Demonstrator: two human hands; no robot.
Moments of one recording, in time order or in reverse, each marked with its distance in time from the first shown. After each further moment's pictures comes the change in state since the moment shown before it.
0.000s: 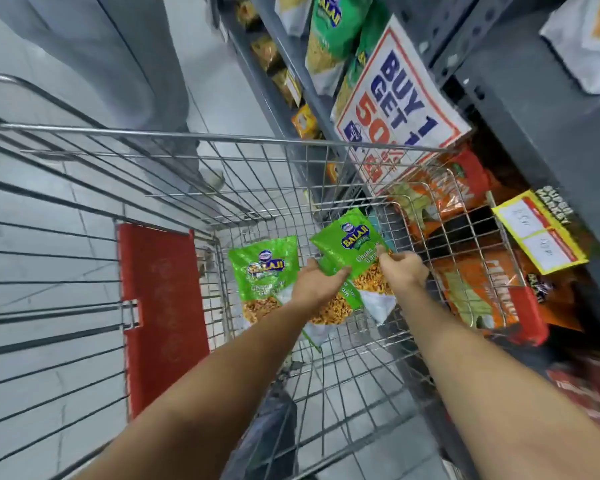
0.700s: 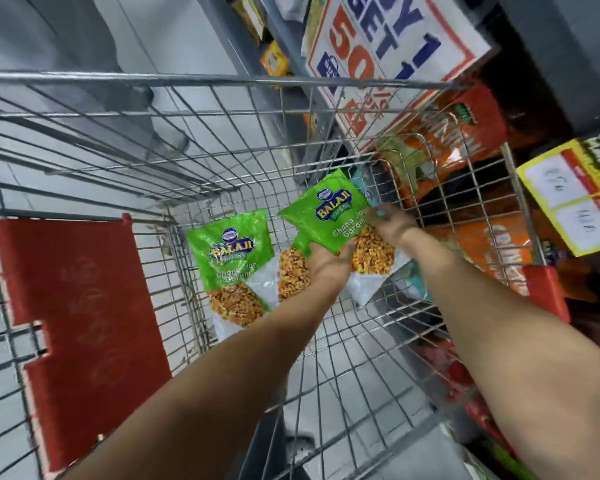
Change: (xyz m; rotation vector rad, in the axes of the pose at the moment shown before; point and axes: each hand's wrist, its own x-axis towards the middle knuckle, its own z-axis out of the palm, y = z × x) left_hand 0.052 0.019 0.082 -0.315 0.067 -0.235; right_hand 0.110 0.018 0.011 -0.303 -0.387 -0.219
